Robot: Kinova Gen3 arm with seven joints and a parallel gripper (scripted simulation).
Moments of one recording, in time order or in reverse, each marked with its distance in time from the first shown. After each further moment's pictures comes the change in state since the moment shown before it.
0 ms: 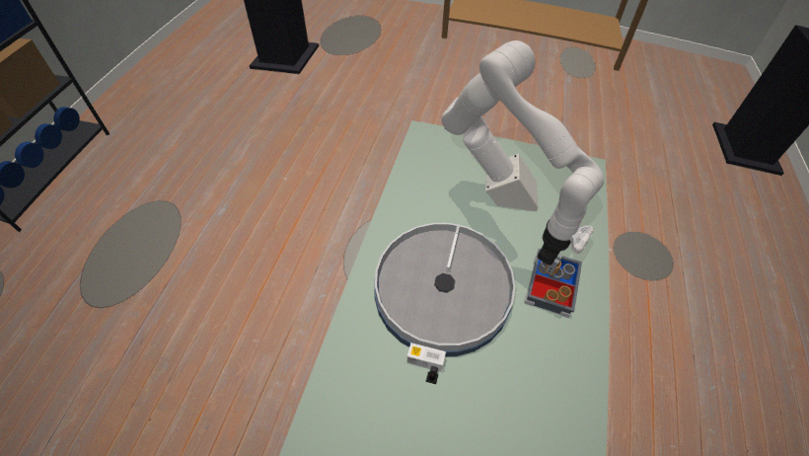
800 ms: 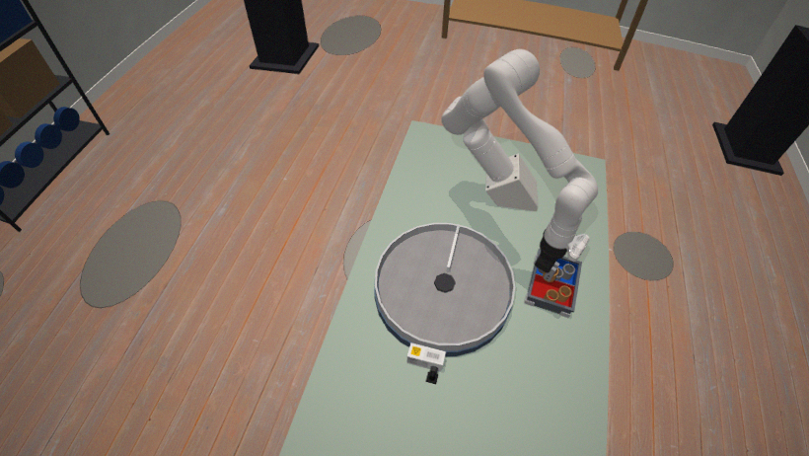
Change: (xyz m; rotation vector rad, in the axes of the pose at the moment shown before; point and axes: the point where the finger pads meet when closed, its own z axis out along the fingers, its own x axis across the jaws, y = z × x) arm 0.001 -0.004 0.035 0.015 0.004 0.000
